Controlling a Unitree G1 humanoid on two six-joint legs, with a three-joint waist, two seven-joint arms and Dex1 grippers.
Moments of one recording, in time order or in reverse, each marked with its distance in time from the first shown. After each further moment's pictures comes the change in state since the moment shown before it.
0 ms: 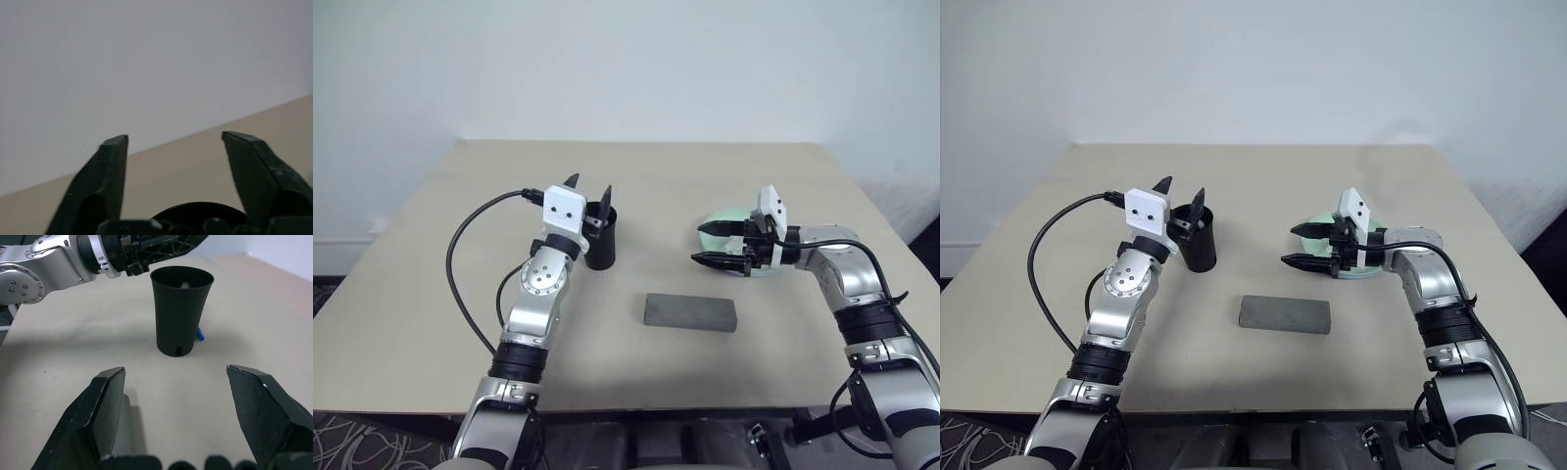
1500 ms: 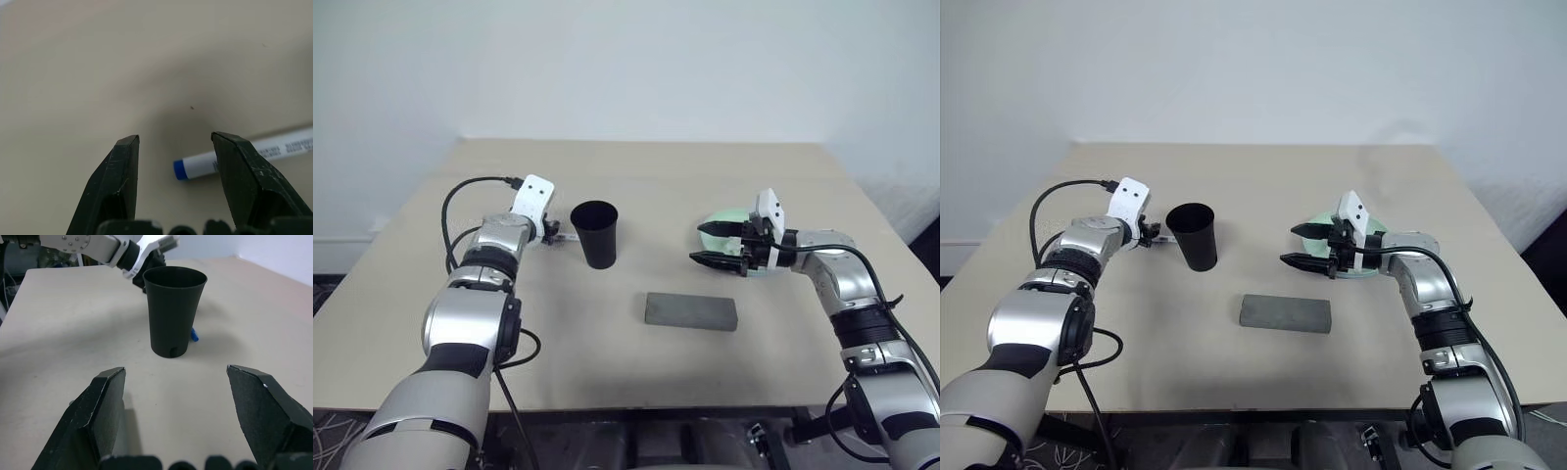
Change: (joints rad) left arm -0.642 0.189 -0.007 1.112 0.230 0.373 -0.243; right arm 0.019 0.024 -0.011 0.004 -0.008 -0.024 -0.044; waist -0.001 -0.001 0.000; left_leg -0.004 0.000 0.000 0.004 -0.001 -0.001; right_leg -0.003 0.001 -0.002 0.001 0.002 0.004
